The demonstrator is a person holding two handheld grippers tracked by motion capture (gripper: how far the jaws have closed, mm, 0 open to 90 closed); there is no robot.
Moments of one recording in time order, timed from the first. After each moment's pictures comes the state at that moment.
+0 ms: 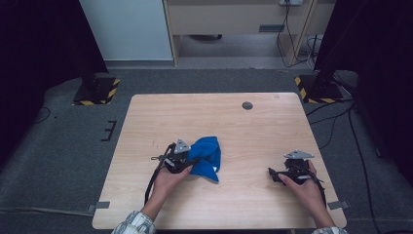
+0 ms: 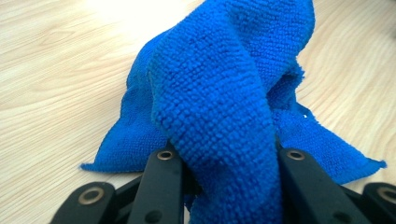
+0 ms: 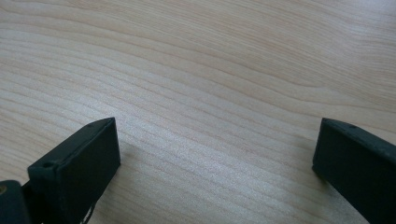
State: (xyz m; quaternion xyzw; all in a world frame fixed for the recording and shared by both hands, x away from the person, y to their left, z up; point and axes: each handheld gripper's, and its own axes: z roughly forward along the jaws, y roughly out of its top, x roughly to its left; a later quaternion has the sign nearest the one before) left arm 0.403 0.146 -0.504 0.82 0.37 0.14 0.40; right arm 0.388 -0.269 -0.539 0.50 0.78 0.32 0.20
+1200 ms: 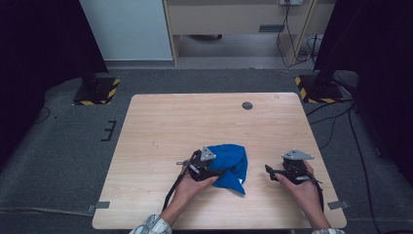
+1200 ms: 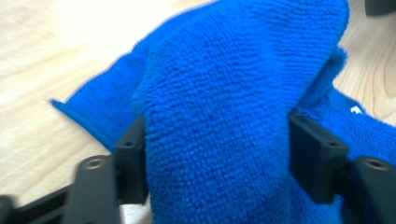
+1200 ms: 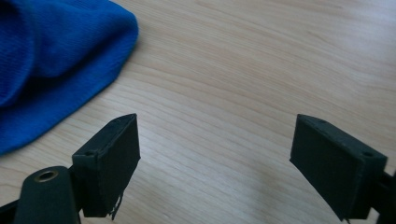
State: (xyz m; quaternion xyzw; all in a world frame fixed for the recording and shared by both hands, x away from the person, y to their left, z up) left arm 0.393 0.075 -0.521 0.84 0.35 0.12 0.41; right arm 0.377 -0.254 -0.519 0.47 0.77 0.36 0.22
